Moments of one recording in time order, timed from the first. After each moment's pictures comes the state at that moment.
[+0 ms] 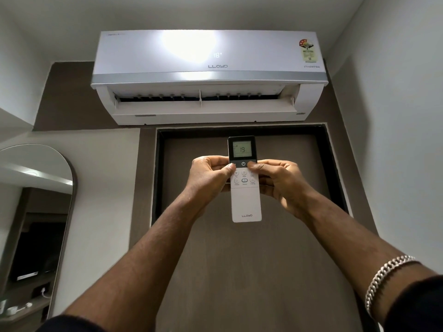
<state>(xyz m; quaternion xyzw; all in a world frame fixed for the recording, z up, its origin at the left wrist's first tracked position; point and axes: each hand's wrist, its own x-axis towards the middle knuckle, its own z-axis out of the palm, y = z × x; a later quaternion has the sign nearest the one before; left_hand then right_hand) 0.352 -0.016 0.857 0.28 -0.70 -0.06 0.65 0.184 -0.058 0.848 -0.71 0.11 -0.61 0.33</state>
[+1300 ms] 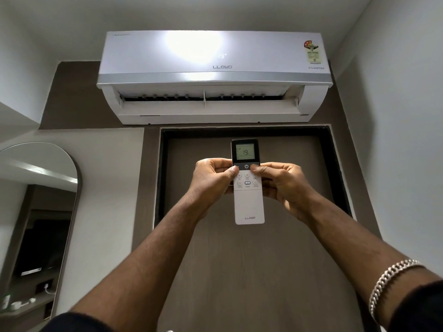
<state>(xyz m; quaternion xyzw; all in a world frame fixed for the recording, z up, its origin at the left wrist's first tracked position) 0.354 -0.013 0.854 0.28 -0.70 -0.06 0.65 0.184 -0.060 0.846 -0.71 0.12 -0.61 0.33</state>
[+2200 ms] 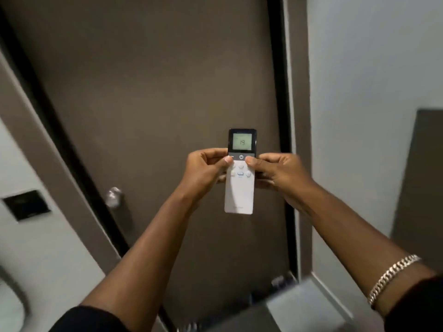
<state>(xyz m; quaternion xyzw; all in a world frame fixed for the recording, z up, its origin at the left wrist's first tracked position) 0.263 -0.113 0.561 0.44 -0.65 -0.37 0.49 0.090 -0.104 0.526 -0.53 0.42 -0.58 0.46</state>
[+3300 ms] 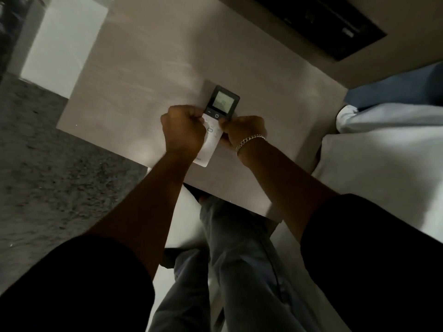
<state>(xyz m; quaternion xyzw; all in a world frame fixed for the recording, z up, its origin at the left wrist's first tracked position) -0.047 -0.008 -0.163 0.49 -0.75 -0.44 0.05 -0.133 0.075 -0.172 0.12 0.85 -0.30 0.42</state>
